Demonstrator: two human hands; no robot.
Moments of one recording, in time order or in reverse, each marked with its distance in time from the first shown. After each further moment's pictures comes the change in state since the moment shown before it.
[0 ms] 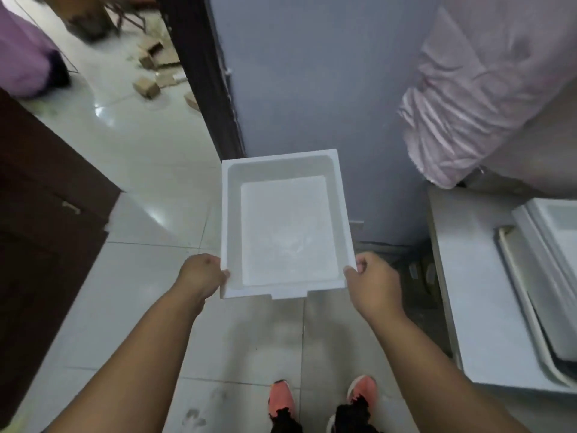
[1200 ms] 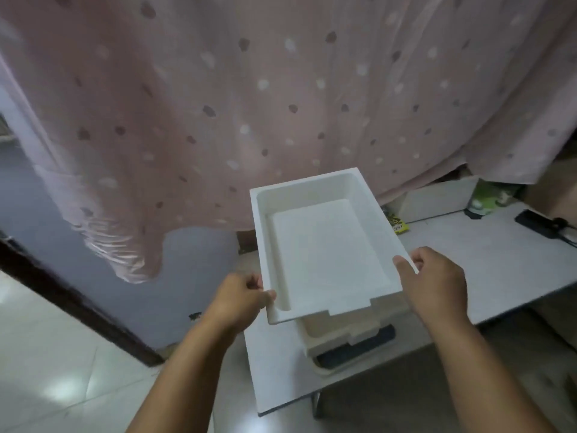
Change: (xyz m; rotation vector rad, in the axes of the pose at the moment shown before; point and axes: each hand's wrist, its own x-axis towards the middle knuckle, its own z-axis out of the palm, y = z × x) left_hand -0.358 0.220 0.339 0.160 -0.387 0.655; right_hand -0.026 0.322 -0.451 0.016 0.694 0.071
